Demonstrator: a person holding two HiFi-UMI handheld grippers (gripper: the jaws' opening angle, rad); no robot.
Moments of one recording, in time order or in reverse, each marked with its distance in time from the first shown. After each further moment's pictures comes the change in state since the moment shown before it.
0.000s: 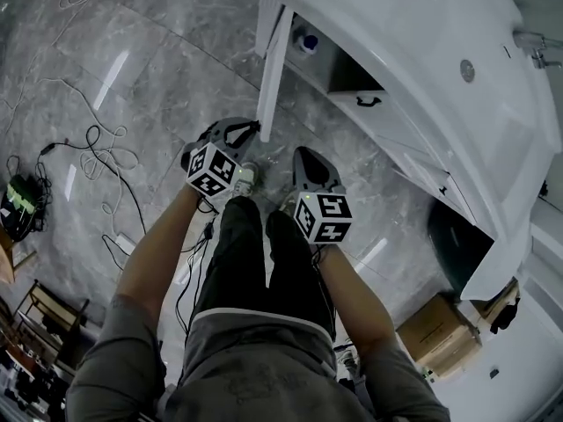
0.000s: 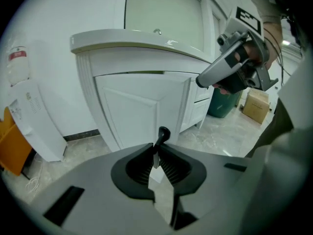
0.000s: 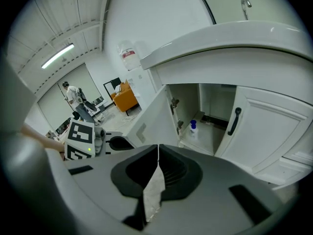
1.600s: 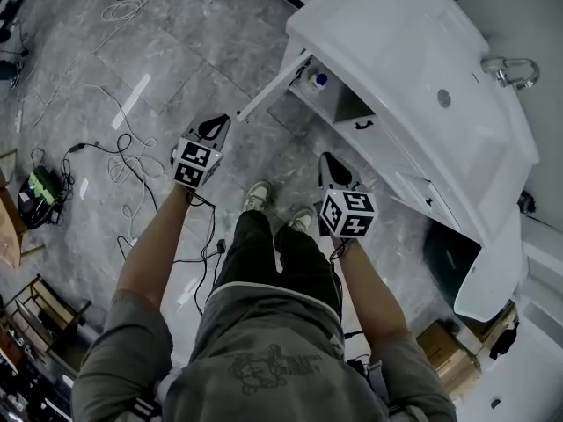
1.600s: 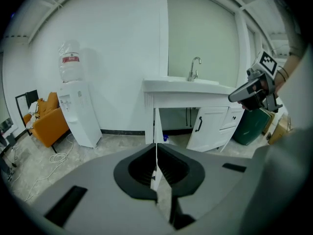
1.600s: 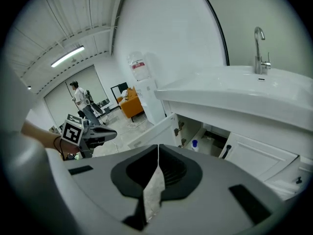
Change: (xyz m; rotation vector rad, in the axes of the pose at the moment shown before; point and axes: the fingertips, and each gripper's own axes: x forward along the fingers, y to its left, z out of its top) left arm -0.156 0.102 0.030 -0.287 -0.090 0.300; right arm -0.066 0.018 0.078 -0.074 -0.059 0.022
